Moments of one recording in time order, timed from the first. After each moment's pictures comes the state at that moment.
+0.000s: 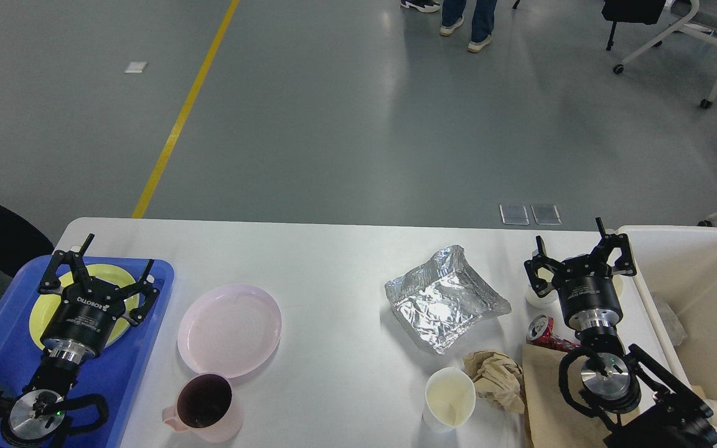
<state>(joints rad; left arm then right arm) -0.17 0.19 -1.55 -0.82 0.25 -0.62 -0.06 0.27 -0.18 1.10 0.89 -0.05 0.25 0.47</state>
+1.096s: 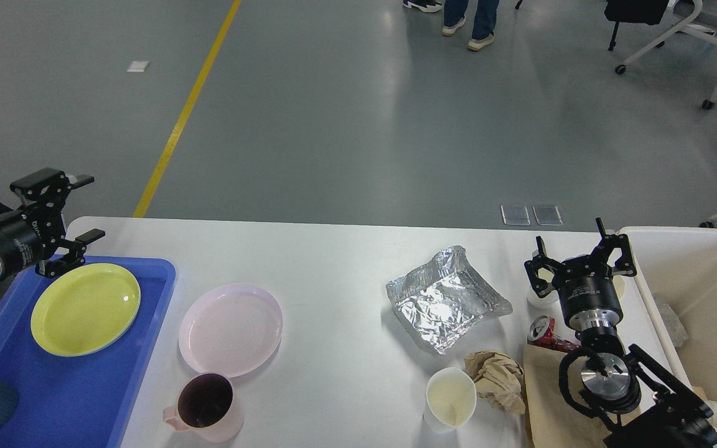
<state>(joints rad) -0.70 0.85 -0.50 -0.83 0.23 -0.52 -0.05 0.27 -0.18 1.10 0.88 -0.05 0.25 0.47</state>
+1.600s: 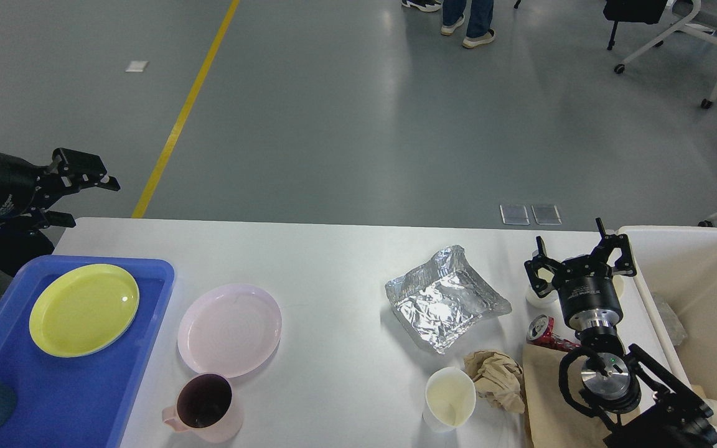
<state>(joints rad) -1.67 0.83 0.83 -0.93 0.24 -0.67 -0.04 0.27 -0.18 1.10 0.88 -0.05 0.25 0.47</state>
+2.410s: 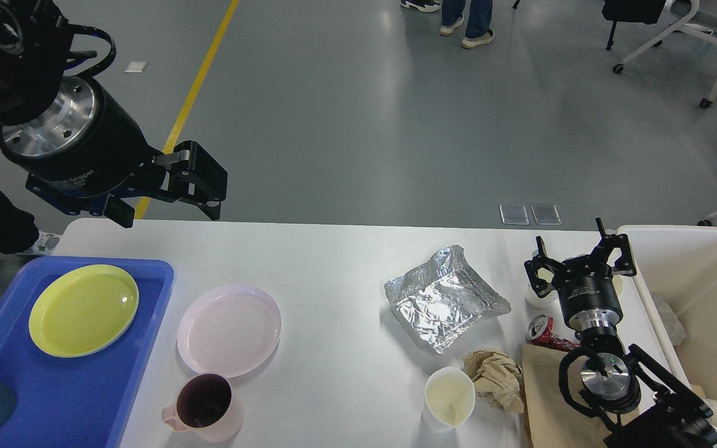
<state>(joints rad) -2.81 0.19 1.55 -1.75 -0.26 -0.75 -0.04 0.27 -0.18 1.10 0.89 -0.05 0.25 0.47</state>
